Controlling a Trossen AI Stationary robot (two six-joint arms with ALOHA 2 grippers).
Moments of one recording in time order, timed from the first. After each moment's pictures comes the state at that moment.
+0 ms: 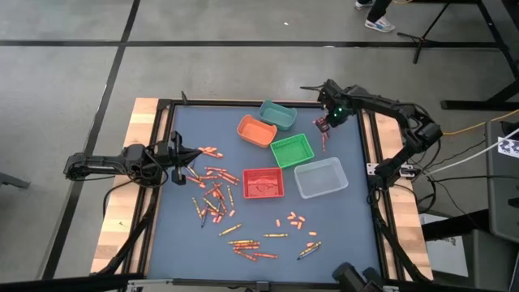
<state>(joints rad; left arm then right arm) 0.00 0.01 0.01 0.20 -0.25 0.00 -0.88 1.61 1.07 -0.87 0.04 0.12</state>
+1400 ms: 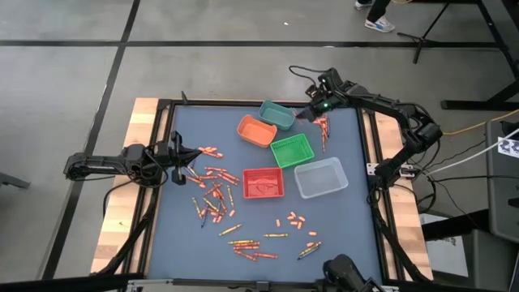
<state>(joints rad) 0.00 0.01 0.01 0.20 -0.25 0.01 -0.88 1.61 1.09 -0.40 -0.72 0.09</state>
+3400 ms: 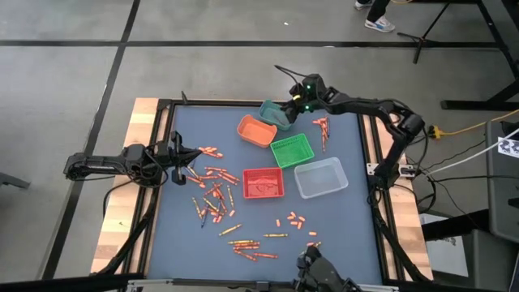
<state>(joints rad) 0.00 0.01 0.01 0.20 -0.25 0.01 -0.76 1.76 1.09 0.01 -0.37 0.01</state>
